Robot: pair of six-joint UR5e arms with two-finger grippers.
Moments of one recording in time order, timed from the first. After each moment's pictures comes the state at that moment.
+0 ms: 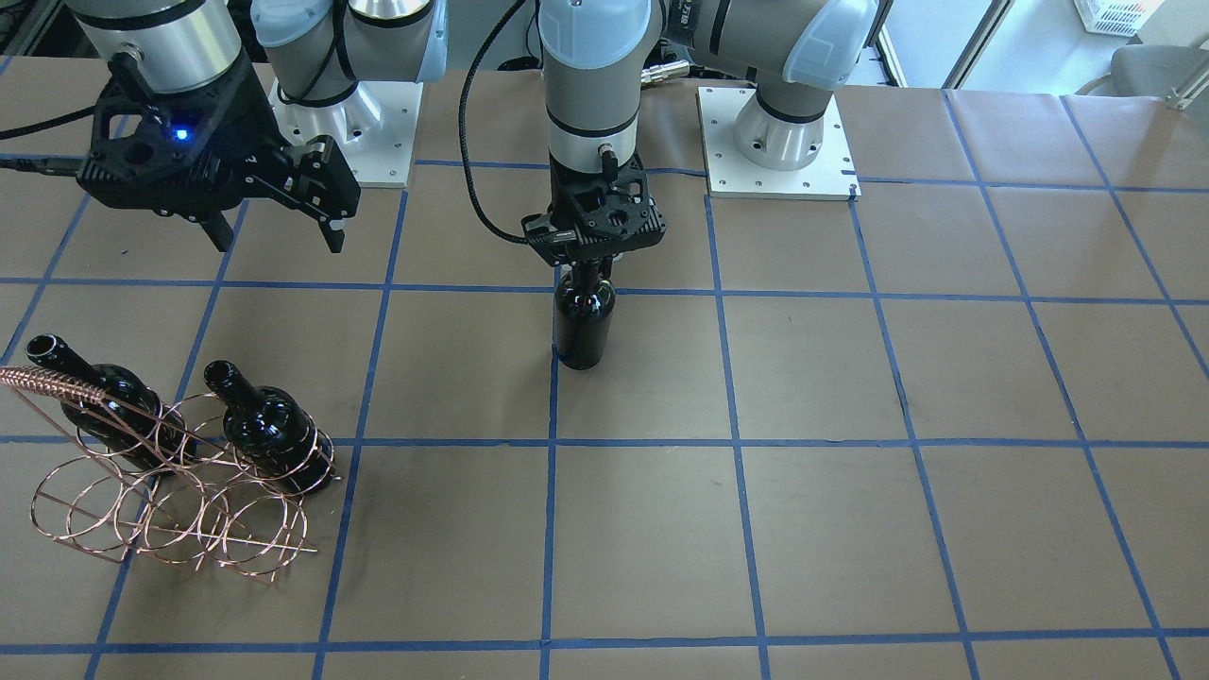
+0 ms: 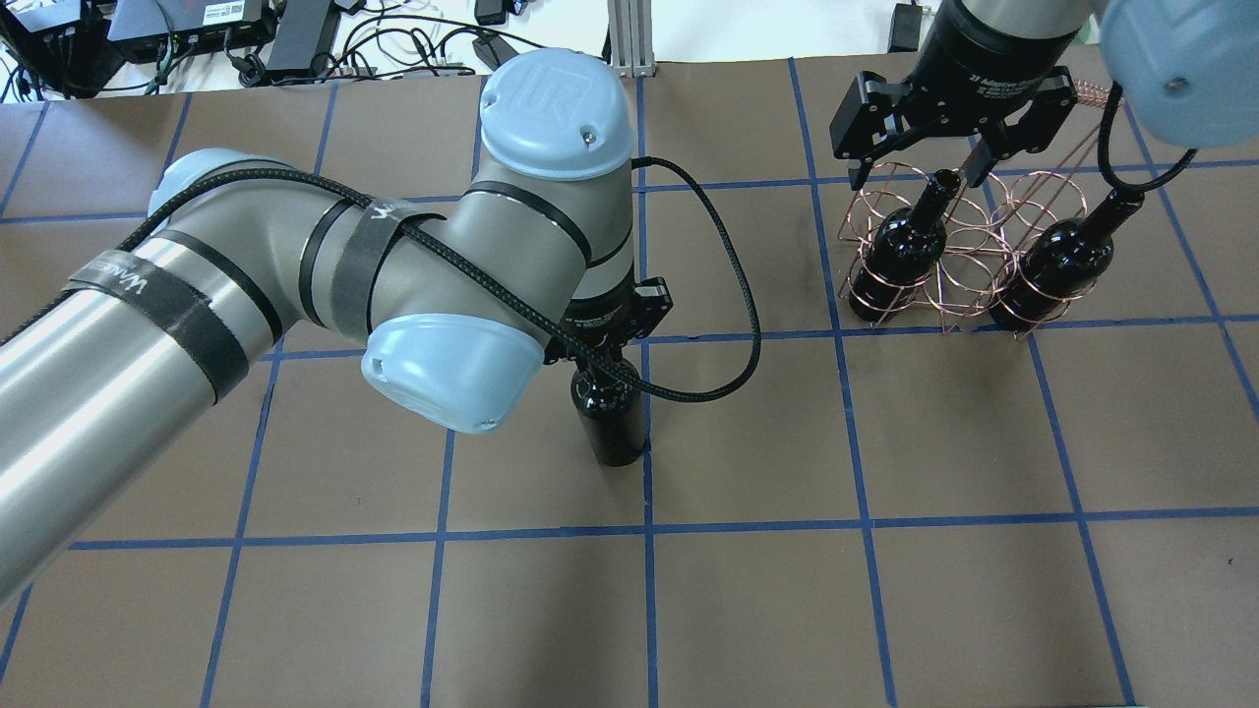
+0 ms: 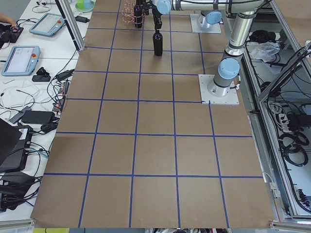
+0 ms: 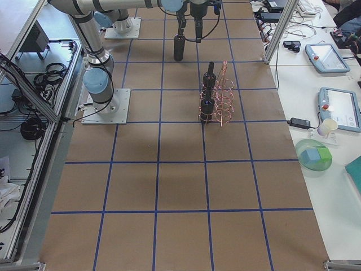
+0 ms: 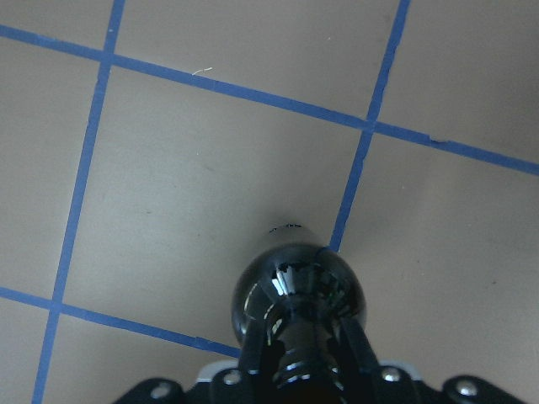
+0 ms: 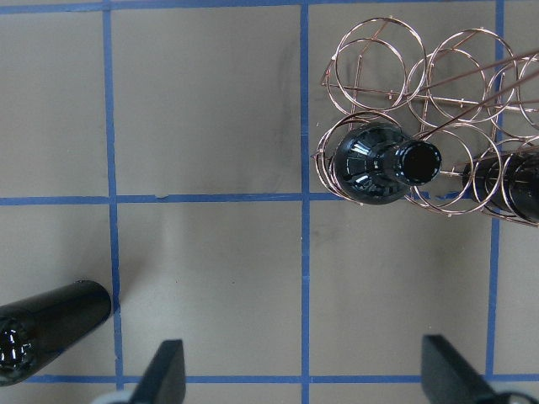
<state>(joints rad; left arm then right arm) -2.00 -1.70 -1.72 -1.28 1.61 -0.70 1.59 -1.57 1.51 -1.59 -1.55 0.02</state>
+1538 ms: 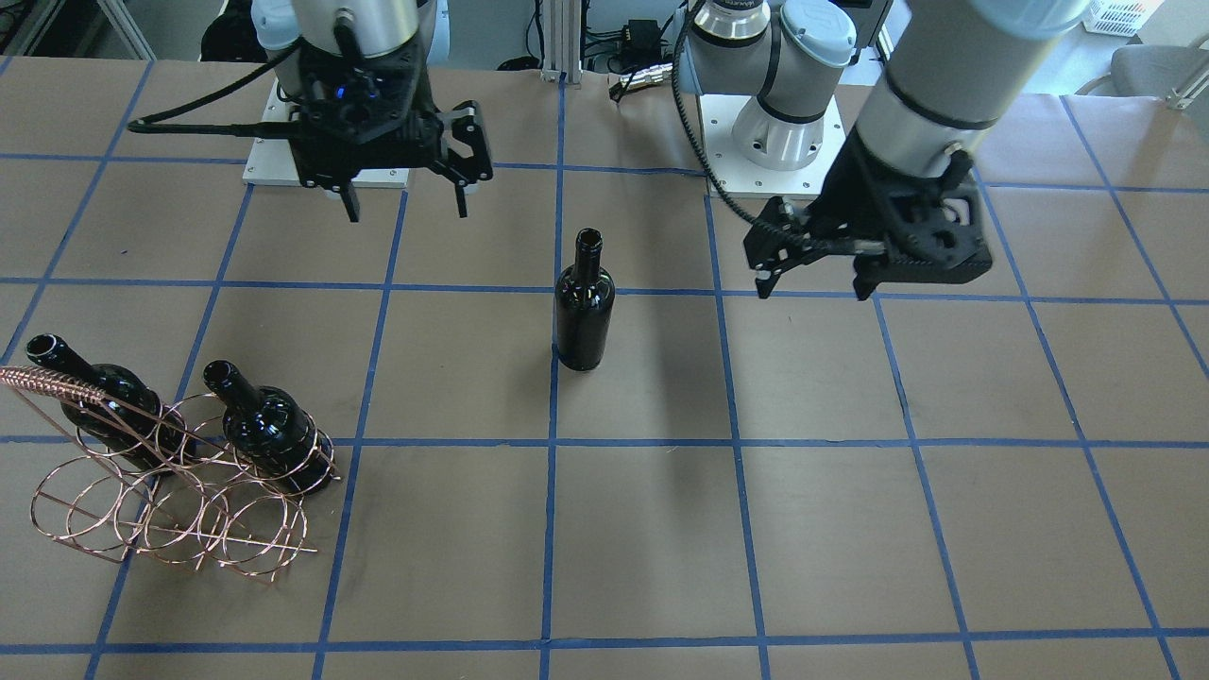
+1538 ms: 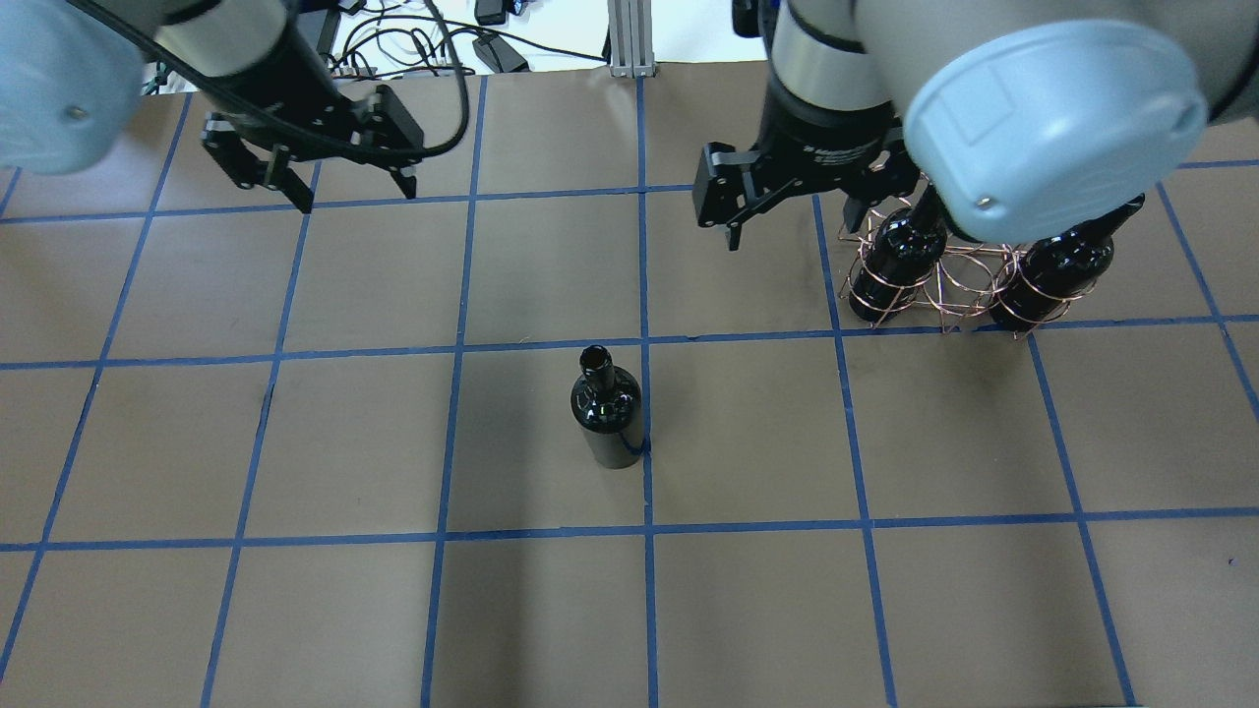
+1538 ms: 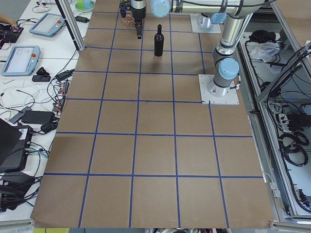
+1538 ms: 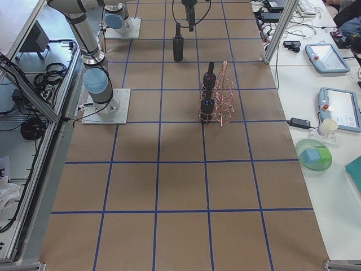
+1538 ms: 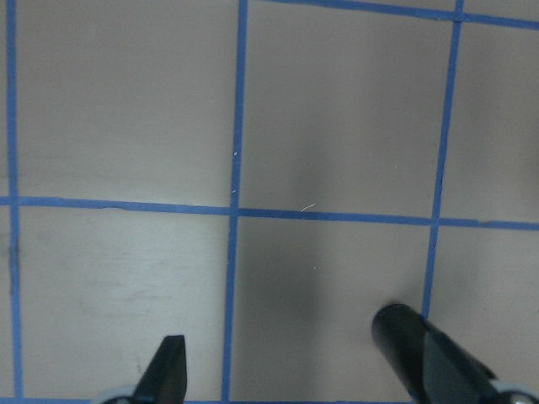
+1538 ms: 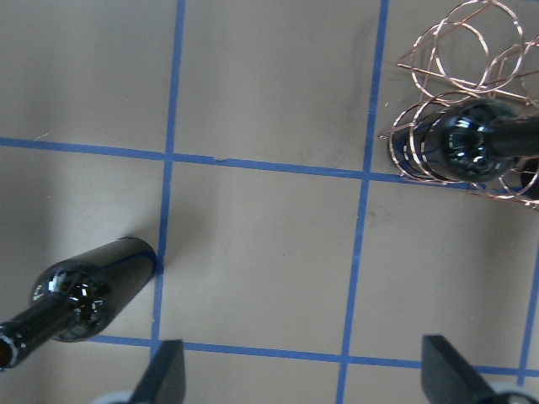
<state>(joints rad) -1.53 -1.63 -1.45 -1.60 1.51 0.01 1.86 -1.52 1.50 -1.60 -1.59 0.20</state>
